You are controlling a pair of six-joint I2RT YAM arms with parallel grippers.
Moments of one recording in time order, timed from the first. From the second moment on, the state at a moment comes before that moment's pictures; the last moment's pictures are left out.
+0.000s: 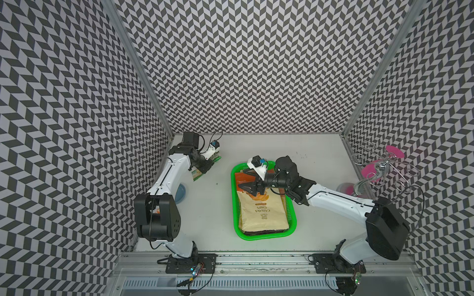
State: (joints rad) left arm -0.04 1.59 1.39 -0.88 0.26 0.69; right arm 0.79 1.55 1.00 0.31 -0.55 -0.03
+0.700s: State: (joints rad) left arm -0.07 1.46 1.29 -1.02 0.34 0.85; right arm 0.84 1.90 1.27 0.46 -0.57 -0.38
